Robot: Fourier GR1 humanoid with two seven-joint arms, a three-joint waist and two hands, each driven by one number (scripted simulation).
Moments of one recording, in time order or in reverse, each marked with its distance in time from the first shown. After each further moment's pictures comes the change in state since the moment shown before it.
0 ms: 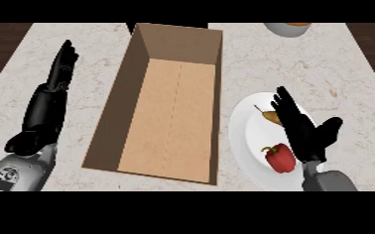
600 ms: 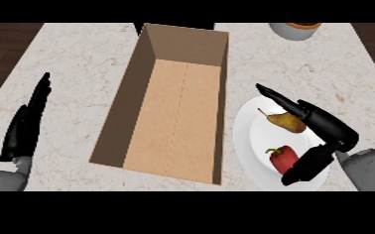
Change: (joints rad) left arm 0.124 0.093 0.061 0.203 -0.013 -0.005 0.150; right arm -0.160 -0.345 0.171 -0.174 0.305 0.428 -0.354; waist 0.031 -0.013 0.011
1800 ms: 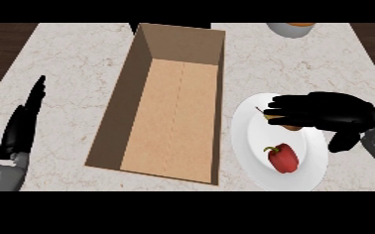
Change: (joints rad) left arm -0.031 -0.013 0.045 0.124 -0.031 -0.023 0.033; right arm -0.247 -0.236 0.225 0.255 0.679 -0.113 -0.535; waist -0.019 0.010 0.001
